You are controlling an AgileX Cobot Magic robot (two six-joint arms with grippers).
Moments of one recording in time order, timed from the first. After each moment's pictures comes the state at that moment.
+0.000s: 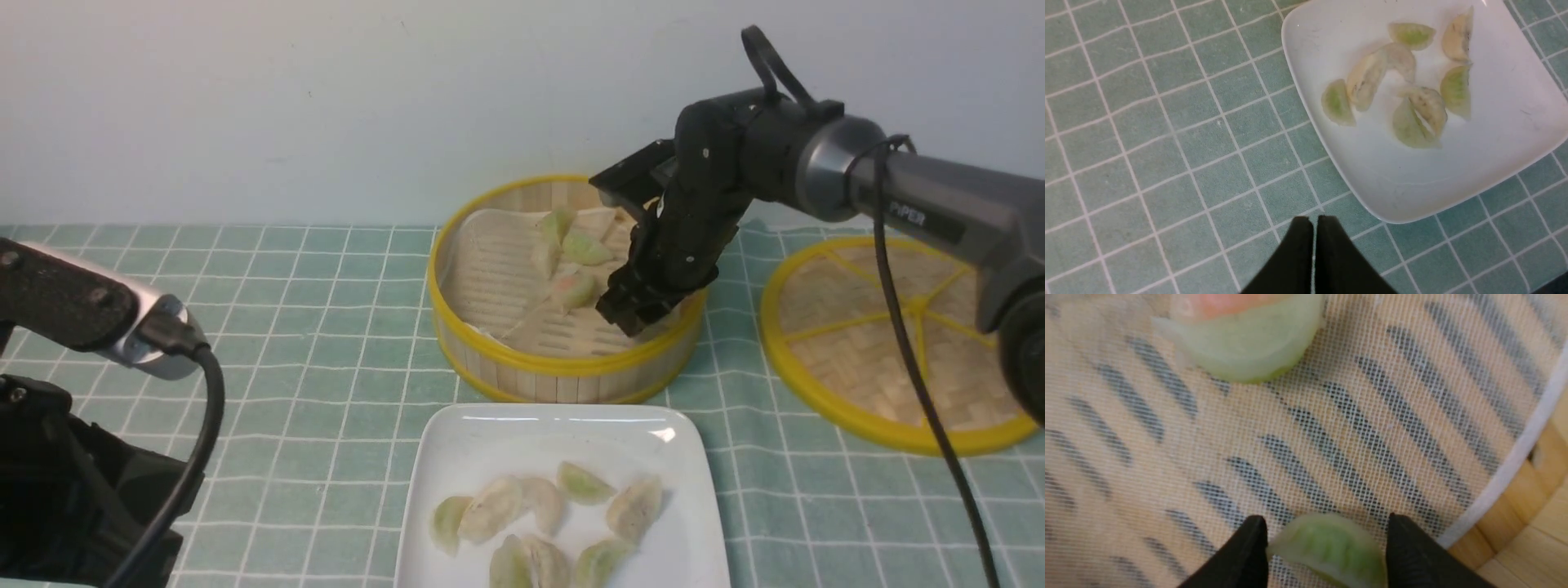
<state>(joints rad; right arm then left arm) 0.42 2.25 -1.91 0.08 1.06 -0.27 -0.25 0.84 -0.83 -0.26 1.02 0.23</state>
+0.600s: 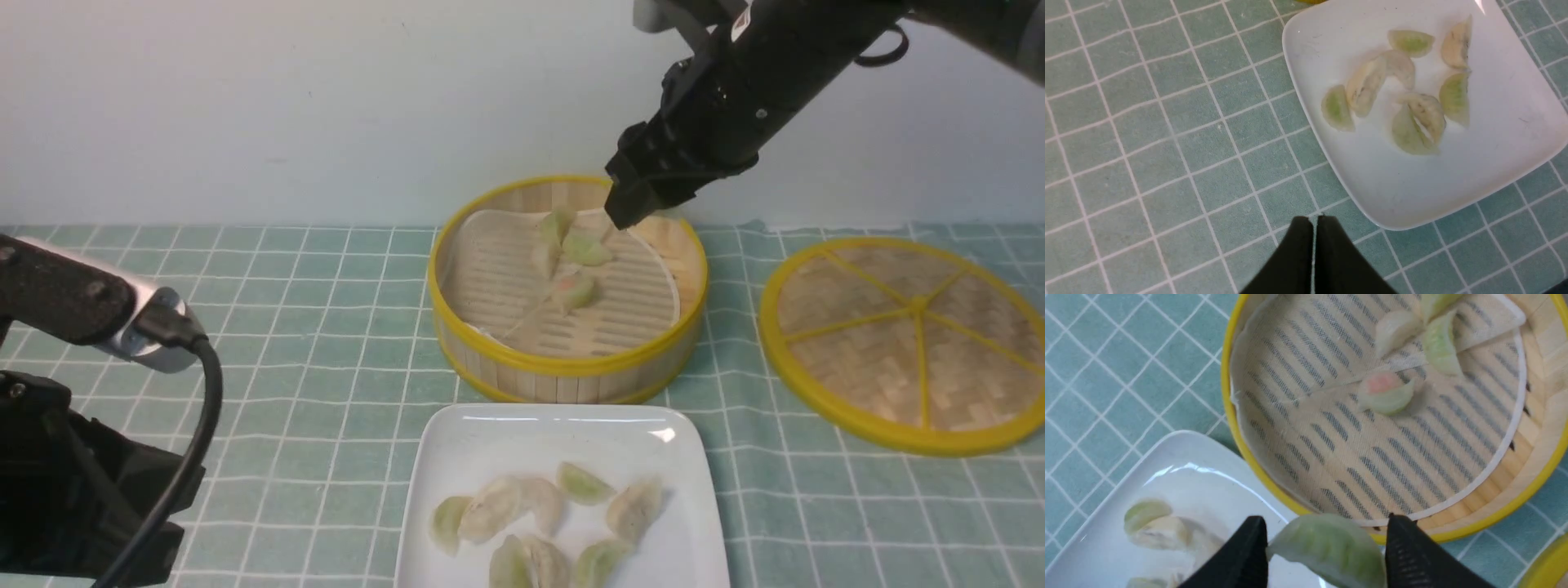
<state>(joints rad) 0.44 1.89 -1.85 0.29 1.24 -0.27 -0.25 0.84 -0.83 -0.26 1.01 0.22</state>
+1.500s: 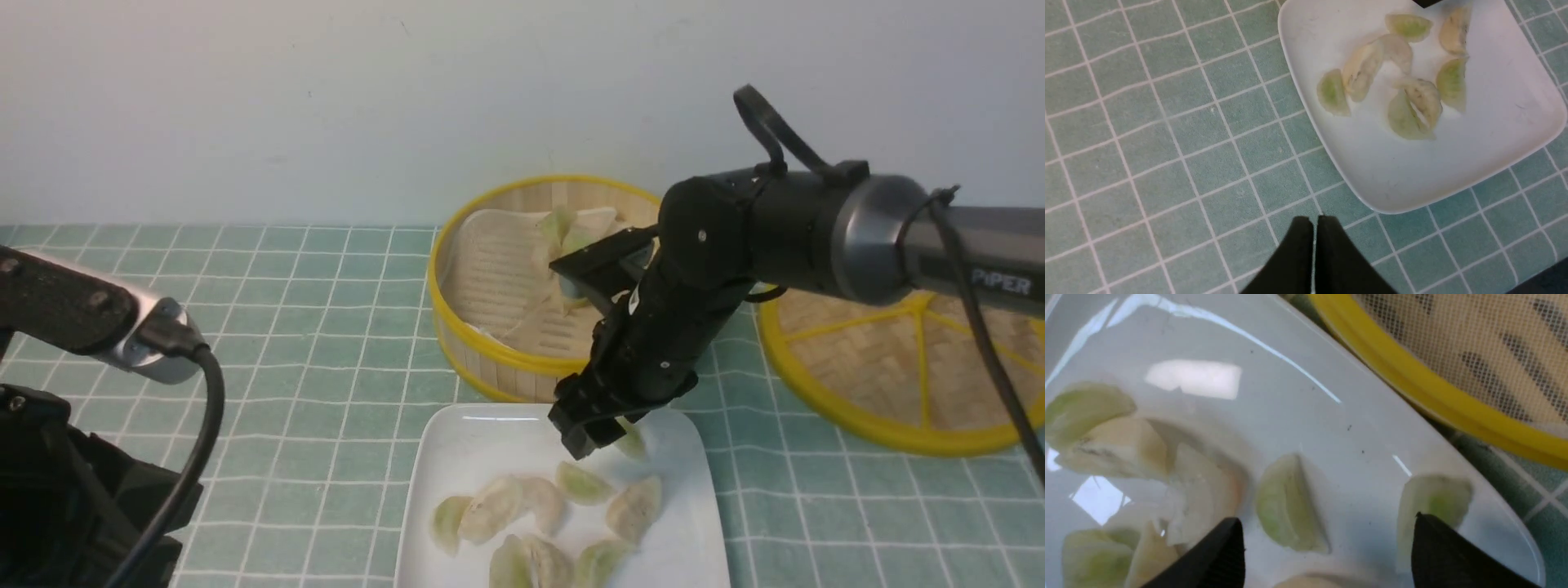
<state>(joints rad) 0.58 1.97 -1.46 0.24 0.99 -0.20 -0.25 0.84 -0.83 -0.26 1.04 0.21</state>
